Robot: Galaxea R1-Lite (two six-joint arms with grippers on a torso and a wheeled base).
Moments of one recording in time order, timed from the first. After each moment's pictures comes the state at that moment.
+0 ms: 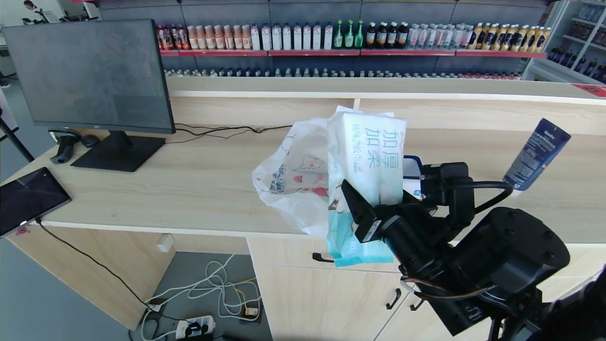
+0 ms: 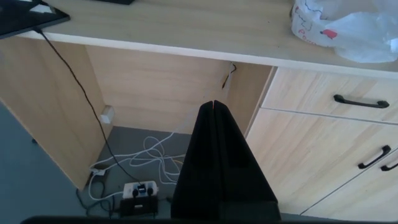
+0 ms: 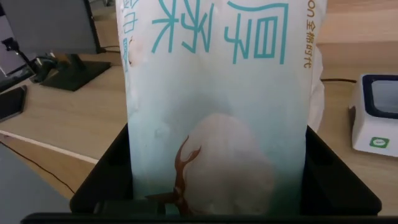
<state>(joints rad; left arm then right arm) 0.00 0.00 0.00 0.00 0.00 -0.01 0.83 1.87 -0.55 -1.57 -0.48 0.03</state>
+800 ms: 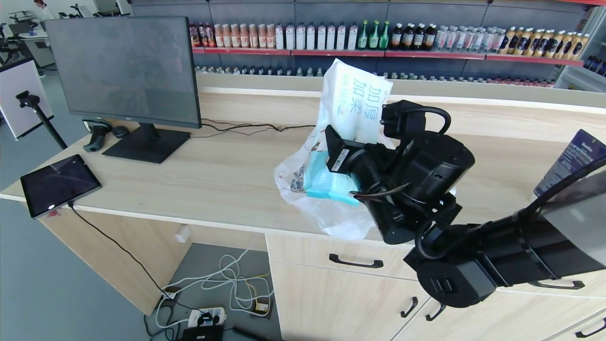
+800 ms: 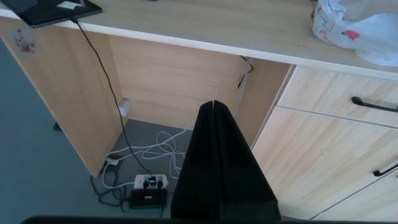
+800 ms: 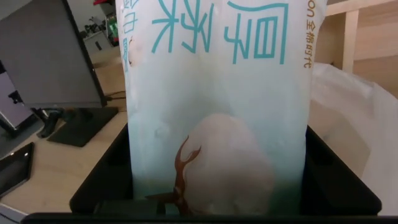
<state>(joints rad) 0.00 0.00 0.00 0.00 0.00 -0.01 0.75 2.02 -1.07 -1.27 -0.53 0.14</state>
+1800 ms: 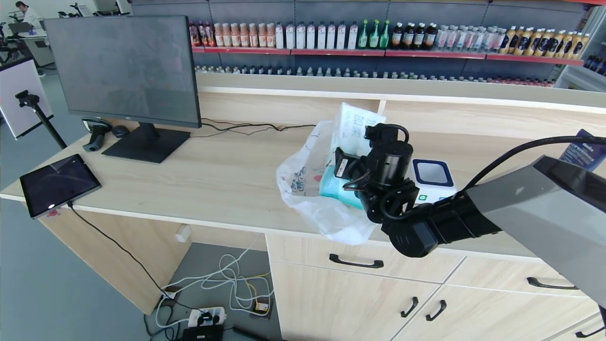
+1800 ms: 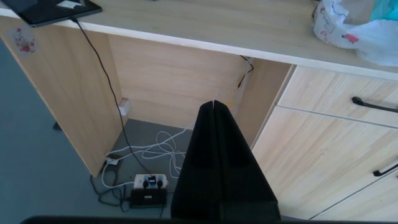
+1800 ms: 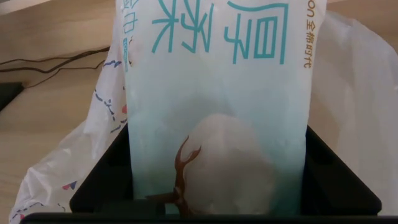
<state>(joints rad) 0.00 0.00 0.00 0.00 0.00 -0.01 0.58 2.24 -1.33 -0.98 -0.52 0.22</state>
